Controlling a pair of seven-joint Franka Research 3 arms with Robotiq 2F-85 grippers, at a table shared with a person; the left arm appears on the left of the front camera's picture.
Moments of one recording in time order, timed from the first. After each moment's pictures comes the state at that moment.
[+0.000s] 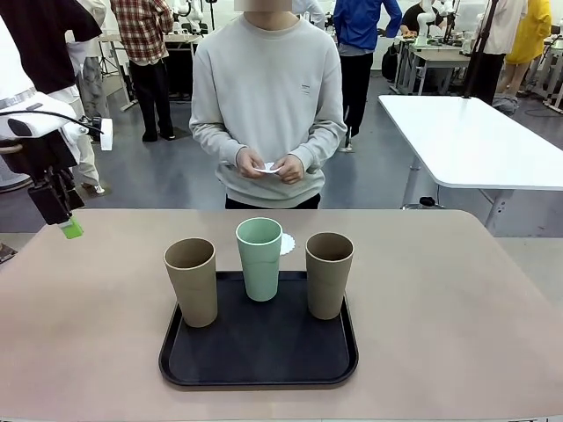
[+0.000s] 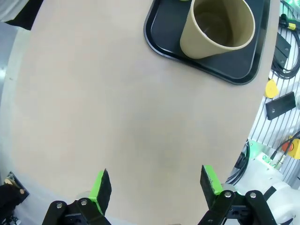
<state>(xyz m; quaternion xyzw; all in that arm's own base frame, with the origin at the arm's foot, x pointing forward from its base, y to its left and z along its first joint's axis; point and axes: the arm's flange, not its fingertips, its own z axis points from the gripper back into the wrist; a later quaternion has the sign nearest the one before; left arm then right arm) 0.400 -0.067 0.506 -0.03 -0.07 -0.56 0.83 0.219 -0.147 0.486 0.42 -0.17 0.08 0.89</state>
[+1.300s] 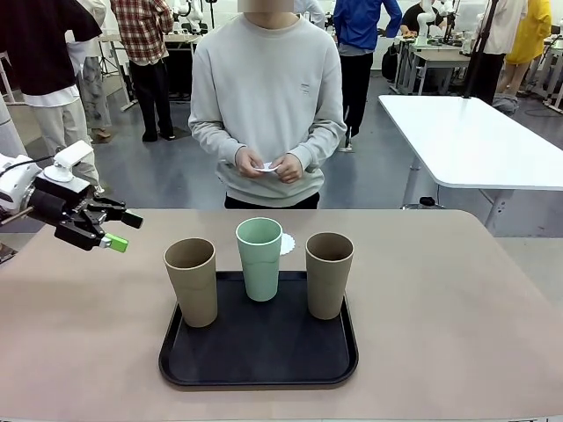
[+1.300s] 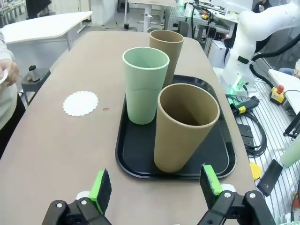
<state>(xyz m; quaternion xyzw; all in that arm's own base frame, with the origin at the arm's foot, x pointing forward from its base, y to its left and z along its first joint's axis) 0.438 -0.026 0.378 -0.38 -0.34 -0.57 0.64 0.219 -0.146 0.486 0.42 -0.17 0.08 0.89</state>
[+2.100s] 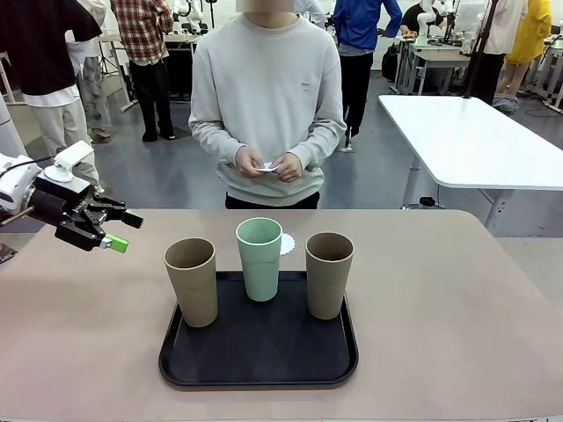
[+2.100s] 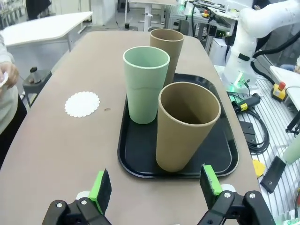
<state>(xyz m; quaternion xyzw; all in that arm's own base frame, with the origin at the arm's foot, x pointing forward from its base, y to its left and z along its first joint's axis) 0.438 -0.029 0.378 -0.37 -0.34 -0.59 0.63 0.219 -0.146 0.486 0.42 -0.17 0.08 0.89</state>
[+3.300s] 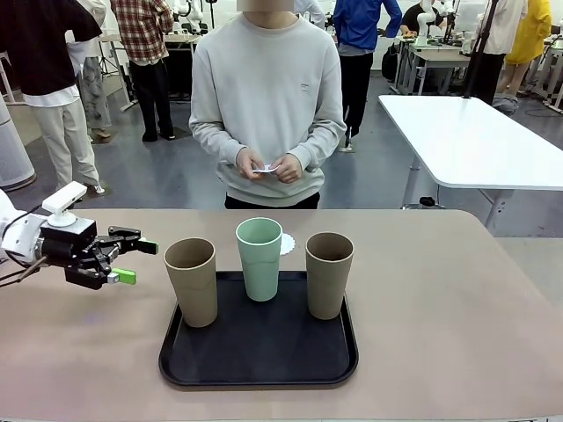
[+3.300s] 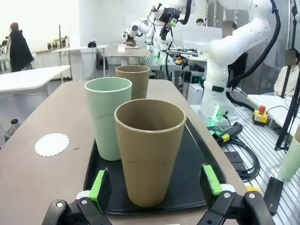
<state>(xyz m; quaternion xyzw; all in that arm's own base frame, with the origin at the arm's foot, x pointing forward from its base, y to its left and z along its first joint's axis) 0.412 -0.042 0.295 -0.49 -0.42 -0.56 0.52 0.219 -0.146 0.486 0.42 -0.17 0.08 0.89</state>
